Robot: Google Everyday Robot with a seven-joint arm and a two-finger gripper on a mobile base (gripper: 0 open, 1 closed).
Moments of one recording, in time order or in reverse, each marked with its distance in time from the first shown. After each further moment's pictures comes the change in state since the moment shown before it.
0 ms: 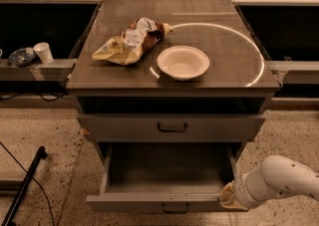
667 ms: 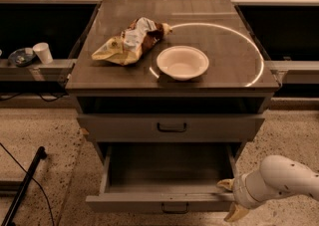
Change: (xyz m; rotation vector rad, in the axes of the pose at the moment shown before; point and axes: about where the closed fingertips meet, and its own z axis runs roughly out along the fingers) arm -0.001 0.003 0.000 -0.013 -0.006 0.006
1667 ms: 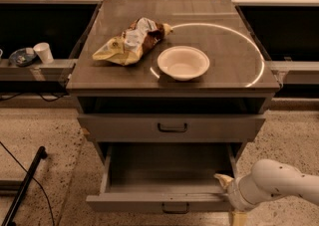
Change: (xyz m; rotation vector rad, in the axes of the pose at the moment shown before) arm 0.007 0.006 0.025 -0.028 0.029 0.024
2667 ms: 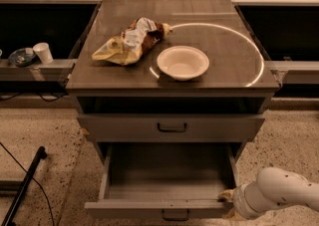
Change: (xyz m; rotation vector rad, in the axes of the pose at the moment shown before) arm 0.016 0.019 0.004 0.007 0.028 0.038
